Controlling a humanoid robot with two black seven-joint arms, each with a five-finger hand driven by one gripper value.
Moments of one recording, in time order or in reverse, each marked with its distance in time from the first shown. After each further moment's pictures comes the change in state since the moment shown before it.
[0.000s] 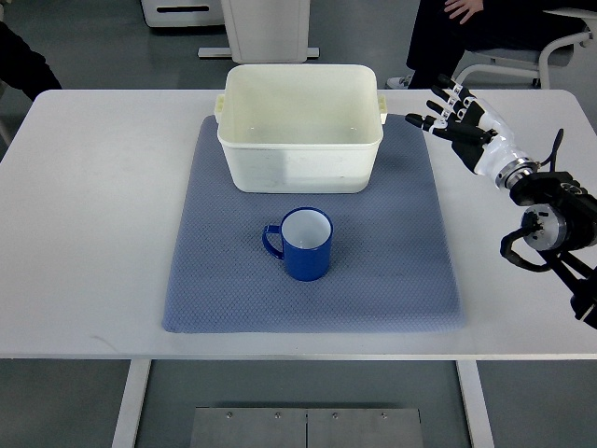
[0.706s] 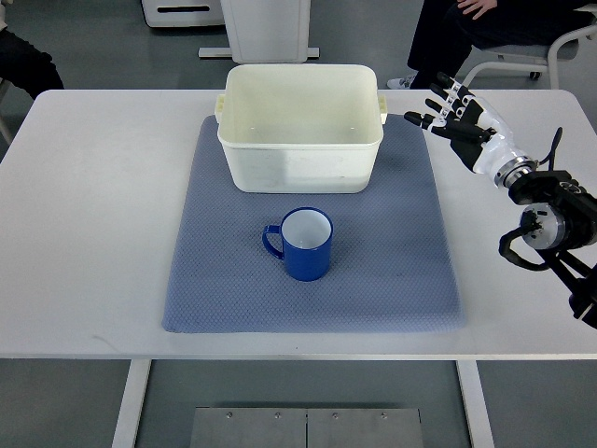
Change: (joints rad) left arm 0.001 0.000 0.000 0.000 0.000 -0.001 0.000; right arm 0.003 0.005 0.003 -0.001 0.000 0.001 0.001
